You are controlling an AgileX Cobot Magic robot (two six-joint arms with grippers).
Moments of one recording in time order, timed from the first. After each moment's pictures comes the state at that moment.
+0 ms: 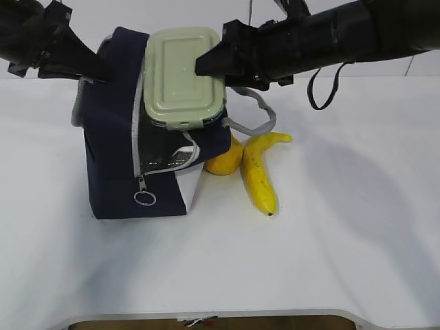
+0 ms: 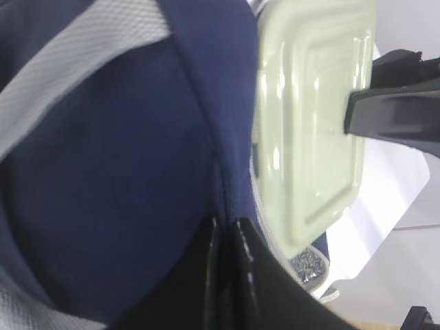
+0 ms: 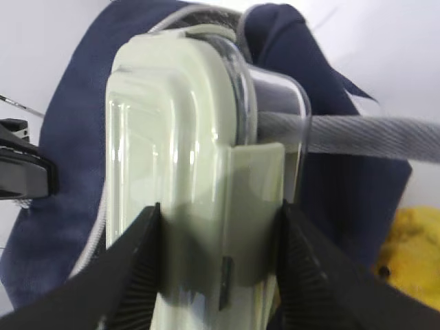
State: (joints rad) left arm -0.06 1.73 -1.39 -0.98 1.03 0.62; right arm 0.26 1.92 -1.47 1.35 0.75 -0.89
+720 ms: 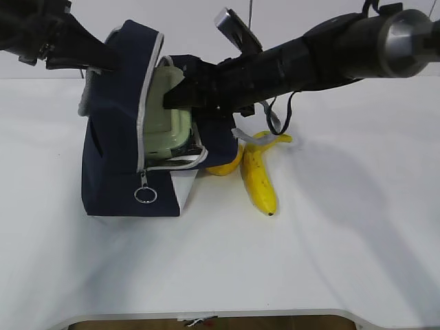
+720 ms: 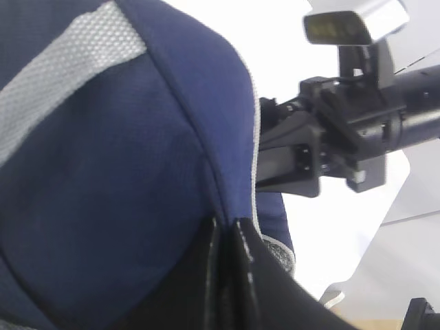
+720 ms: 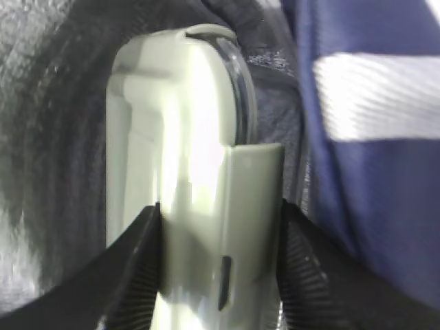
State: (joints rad) left arm -0.06 1.73 -1.39 -1.09 1.04 0.80; right arm 0.33 2.11 -1.61 1.33 0.76 -0.81
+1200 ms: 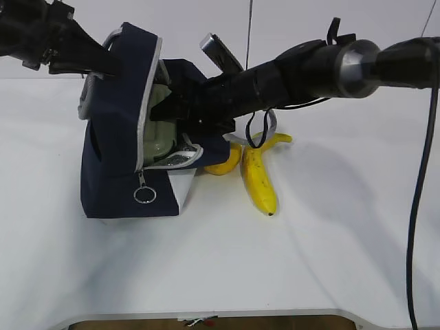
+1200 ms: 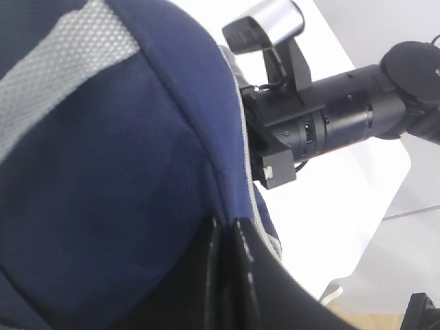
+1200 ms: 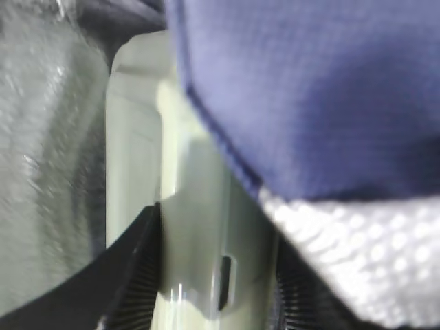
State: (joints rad) left arm -0.06 1.75 -1.39 -1.09 1.05 0.81; right arm 0.36 2.29 -1.76 1.35 0.78 -0.72
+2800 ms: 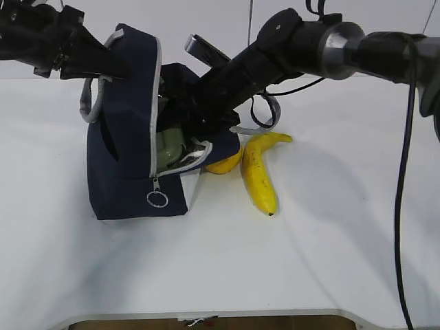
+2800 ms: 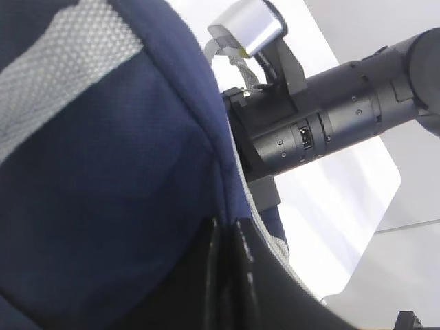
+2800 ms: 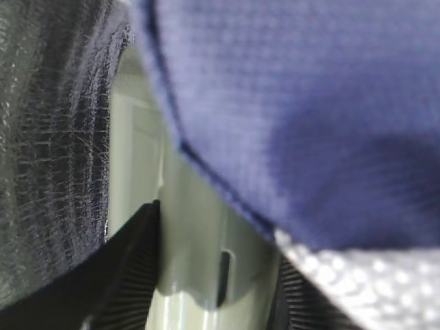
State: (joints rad) left arm -0.06 1.79 -1.39 -1.14 1.03 0.81; right arm 0.37 2.38 -2.04 0.86 0.93 -0.32
